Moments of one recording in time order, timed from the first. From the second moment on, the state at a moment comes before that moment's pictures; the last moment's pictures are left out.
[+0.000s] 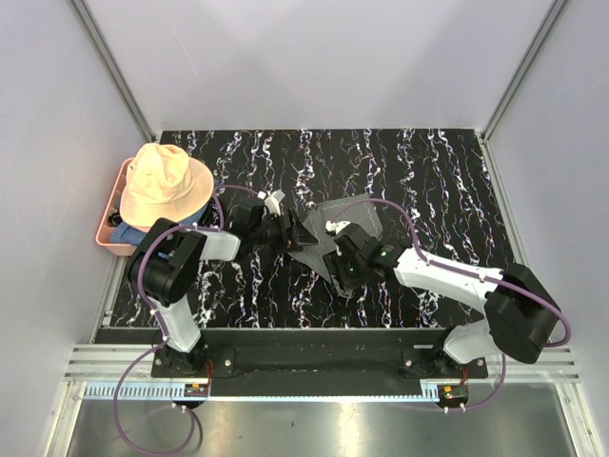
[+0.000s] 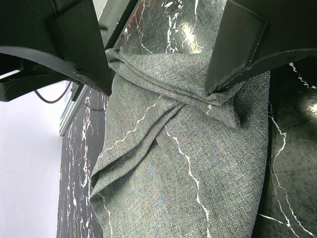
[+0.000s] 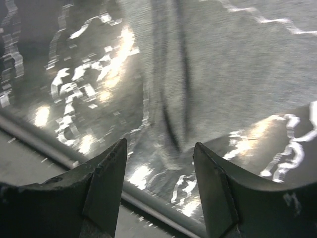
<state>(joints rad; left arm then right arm) -0.43 1.79 0.75 0.41 0.64 -0.78 0.85 1.41 0.85 -0.46 -0.04 0.39</state>
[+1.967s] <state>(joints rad) -0.39 1.80 0.83 0.27 0.67 -0.70 0.55 1.69 0.94 -0.53 -0.70 0.40</state>
